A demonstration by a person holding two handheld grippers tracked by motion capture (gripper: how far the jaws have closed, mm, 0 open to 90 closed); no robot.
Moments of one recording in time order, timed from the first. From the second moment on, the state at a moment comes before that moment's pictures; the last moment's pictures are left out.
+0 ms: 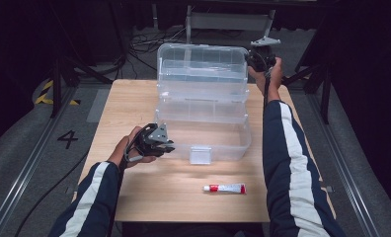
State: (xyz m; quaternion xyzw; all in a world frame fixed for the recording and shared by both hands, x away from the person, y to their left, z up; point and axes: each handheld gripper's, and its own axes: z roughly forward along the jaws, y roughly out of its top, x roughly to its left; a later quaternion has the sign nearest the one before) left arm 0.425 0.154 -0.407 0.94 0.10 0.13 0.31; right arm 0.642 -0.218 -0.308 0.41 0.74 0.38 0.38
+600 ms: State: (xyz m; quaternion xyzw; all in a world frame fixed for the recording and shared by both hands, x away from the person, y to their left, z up) left arm 0.426 0.154 -0.408 0.94 0.10 0.12 0.31; right arm 0.654 -0.220 -0.314 0.42 0.75 0.36 0.36
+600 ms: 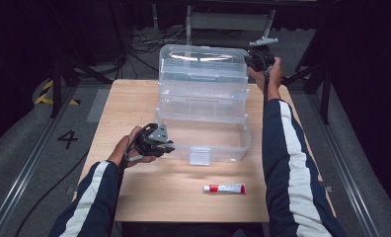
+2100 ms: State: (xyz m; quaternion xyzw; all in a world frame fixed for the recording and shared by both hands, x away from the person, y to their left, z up) left arm 0.430 0.155 -0.410 0.93 0.10 0.10 0.34; right arm 0.578 -0.243 -0.300 0.37 0.78 0.38 0.34
